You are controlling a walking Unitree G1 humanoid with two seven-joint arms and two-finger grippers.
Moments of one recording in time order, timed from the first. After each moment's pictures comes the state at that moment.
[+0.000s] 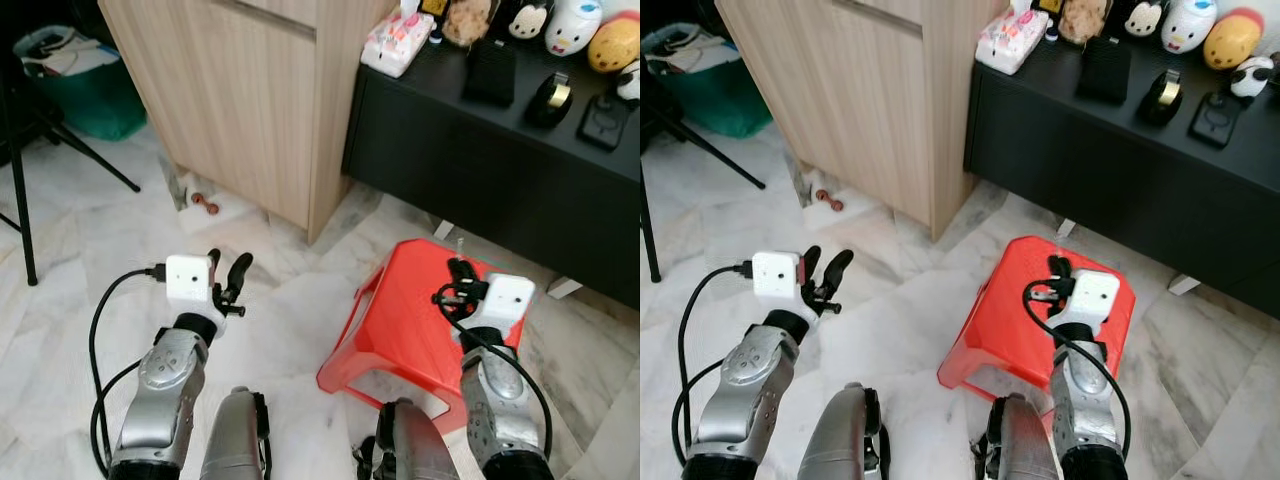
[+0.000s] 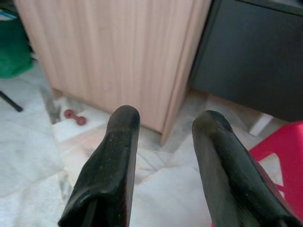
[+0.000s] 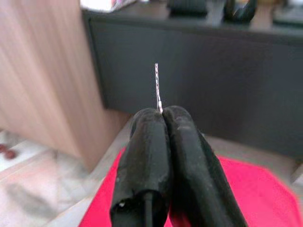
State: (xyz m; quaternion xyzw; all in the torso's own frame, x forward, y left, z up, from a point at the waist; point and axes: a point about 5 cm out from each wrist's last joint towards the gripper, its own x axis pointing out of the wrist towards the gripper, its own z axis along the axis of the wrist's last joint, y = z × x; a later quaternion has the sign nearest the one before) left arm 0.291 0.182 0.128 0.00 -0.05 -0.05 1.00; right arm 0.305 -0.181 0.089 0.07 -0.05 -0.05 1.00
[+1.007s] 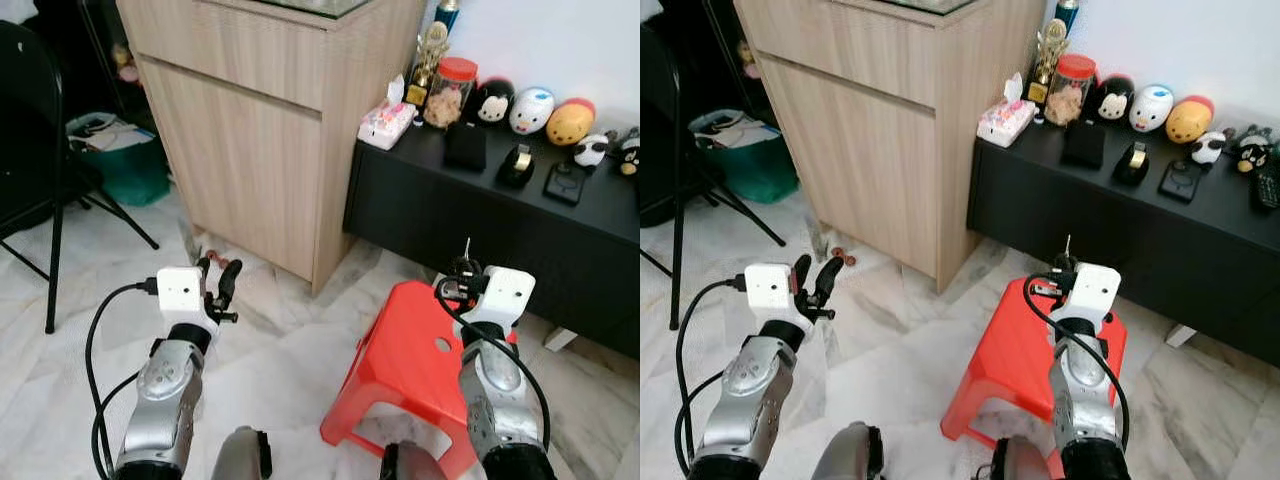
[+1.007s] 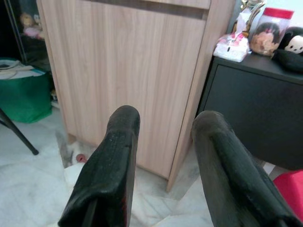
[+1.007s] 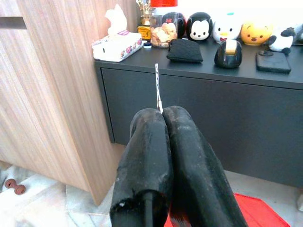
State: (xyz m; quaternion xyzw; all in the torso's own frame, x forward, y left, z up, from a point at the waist) left arm 0.297 0.185 0.118 -0.01 -0.06 -0.03 1.00; right arm 0.314 -0.176 0.085 0.07 -0.02 -0.07 0.99
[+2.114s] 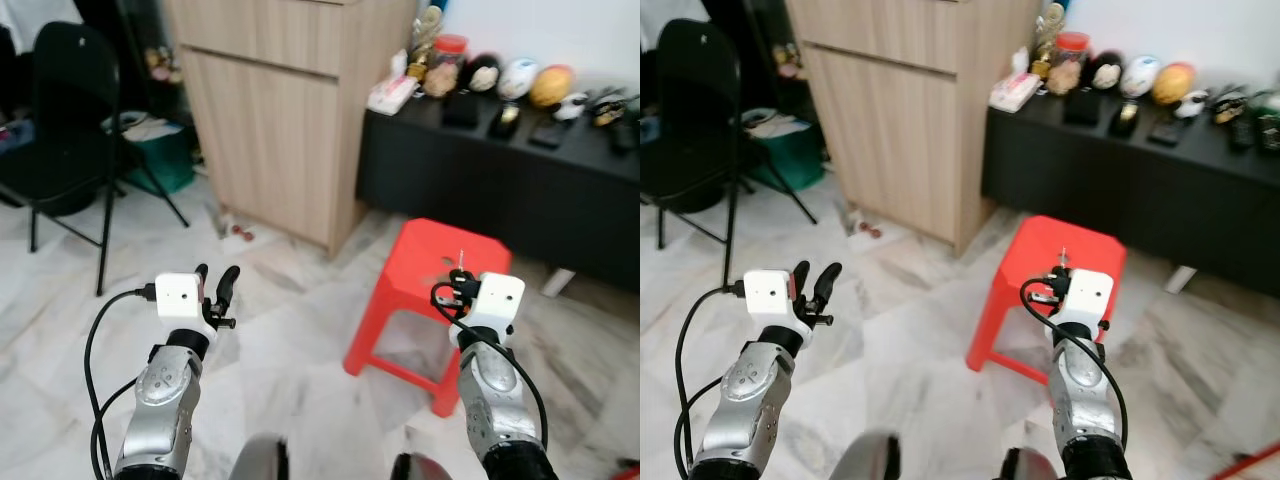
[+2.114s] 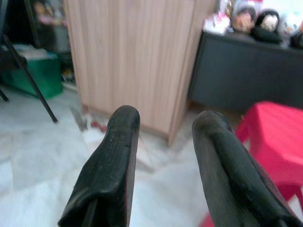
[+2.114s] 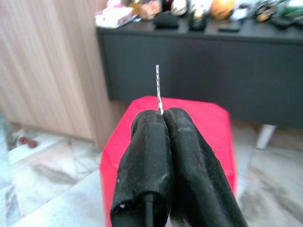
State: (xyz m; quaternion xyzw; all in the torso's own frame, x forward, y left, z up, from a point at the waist) left arm 0.293 0.194 0.100 -0.01 -0.03 -0.02 1.00; right arm 0.316 -0.177 0.074 0.07 0.02 -0.07 1.00
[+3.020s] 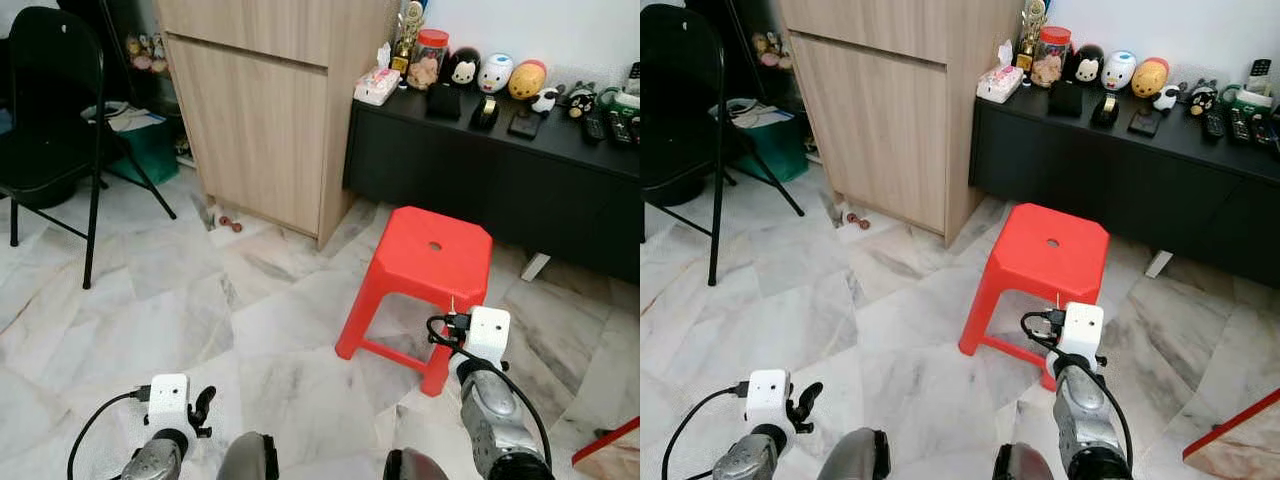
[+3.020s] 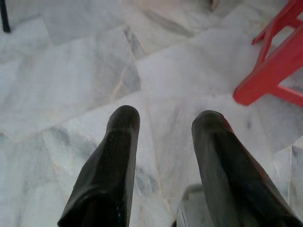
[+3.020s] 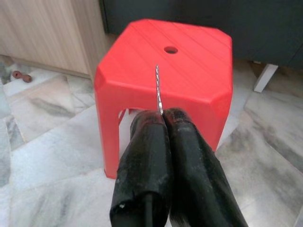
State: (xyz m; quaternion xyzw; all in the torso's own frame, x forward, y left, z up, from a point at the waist) left arm 0.236 0.226 -0.020 0.01 0.22 0.04 0.98; right arm 0.299 -0.185 0.021 0.06 0.14 -0.06 0.99
